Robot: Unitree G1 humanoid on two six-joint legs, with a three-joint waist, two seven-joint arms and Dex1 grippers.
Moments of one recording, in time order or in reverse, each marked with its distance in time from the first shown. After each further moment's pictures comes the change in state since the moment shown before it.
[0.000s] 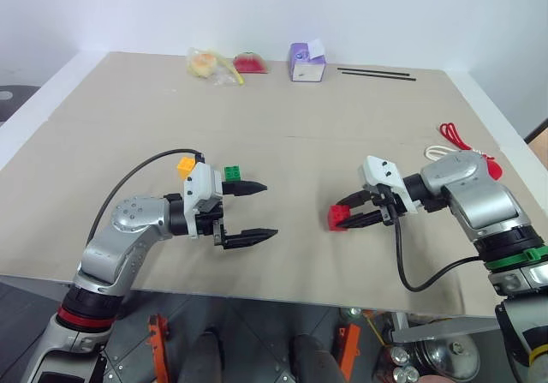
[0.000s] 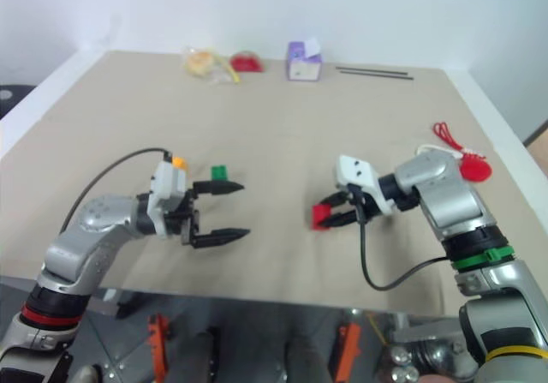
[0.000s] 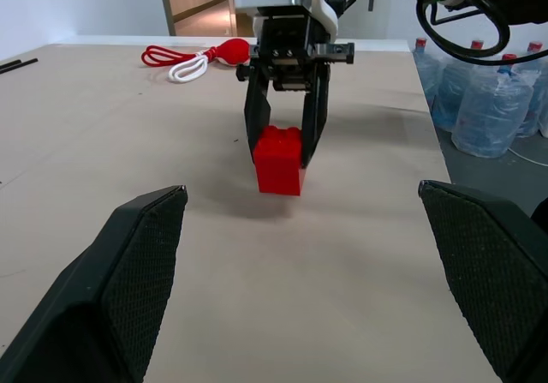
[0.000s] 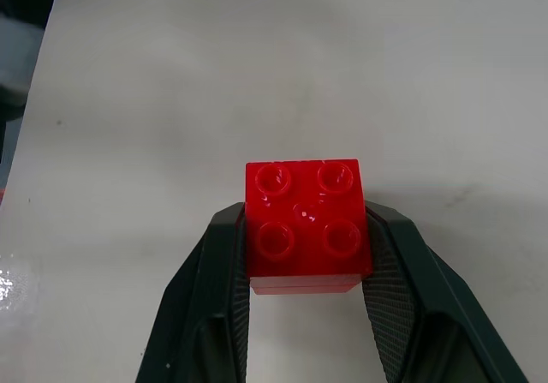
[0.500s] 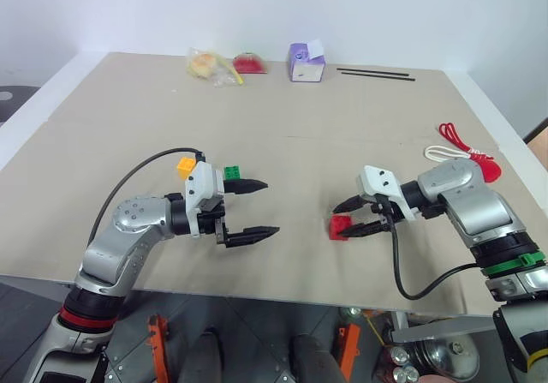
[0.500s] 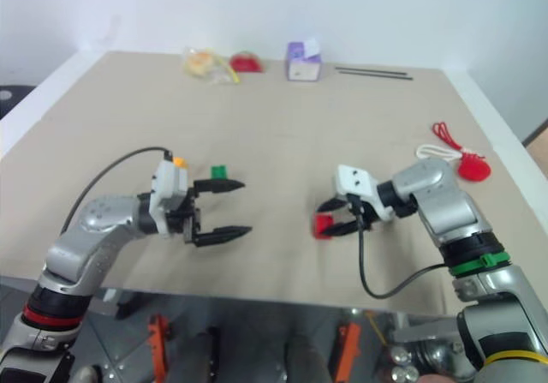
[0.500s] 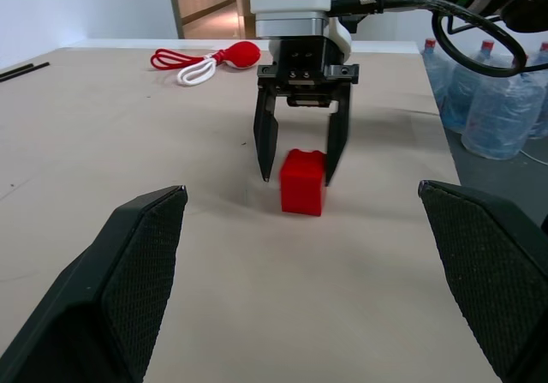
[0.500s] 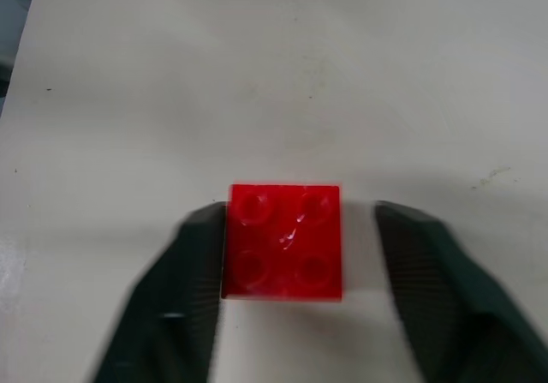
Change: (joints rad) left arm 0.000 -0.009 -0.002 -0.010 0.009 0.001 0.040; right arm 0.027 0.014 0.000 0.021 -0.029 -0.065 -0.007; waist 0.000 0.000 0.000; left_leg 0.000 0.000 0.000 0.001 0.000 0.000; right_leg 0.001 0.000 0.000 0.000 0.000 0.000
